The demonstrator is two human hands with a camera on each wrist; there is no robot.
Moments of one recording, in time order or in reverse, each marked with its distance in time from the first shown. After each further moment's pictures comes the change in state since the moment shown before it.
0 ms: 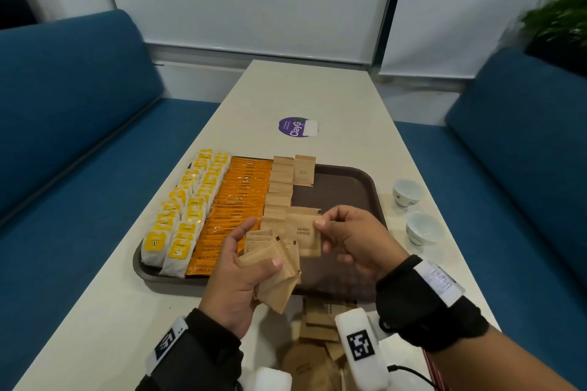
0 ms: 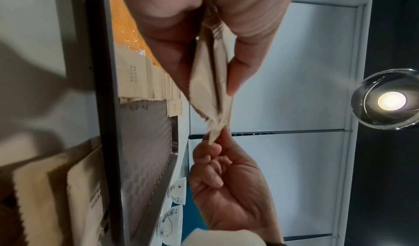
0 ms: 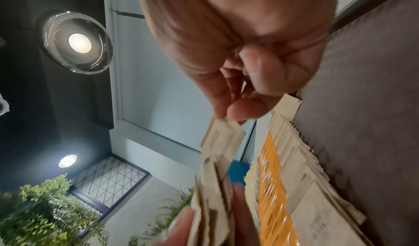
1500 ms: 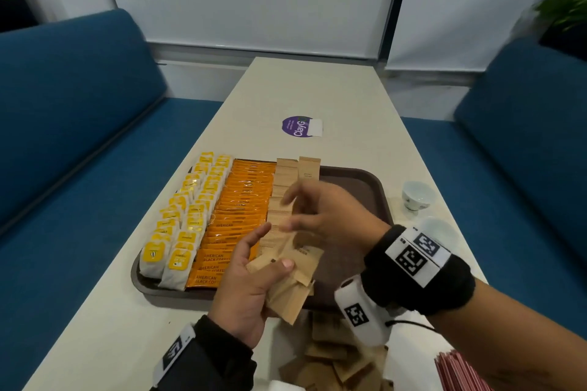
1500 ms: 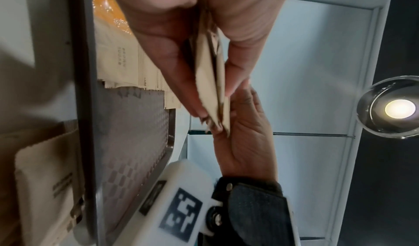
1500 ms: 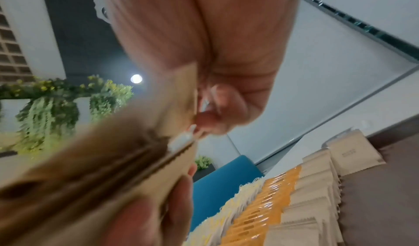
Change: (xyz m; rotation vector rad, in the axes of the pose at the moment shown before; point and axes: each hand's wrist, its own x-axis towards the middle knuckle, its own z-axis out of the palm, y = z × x) left_hand 0.012 0.000 0.009 0.010 0.007 -0.077; right_hand 0.039 -0.030 0.018 -0.558 -0.205 -0.458
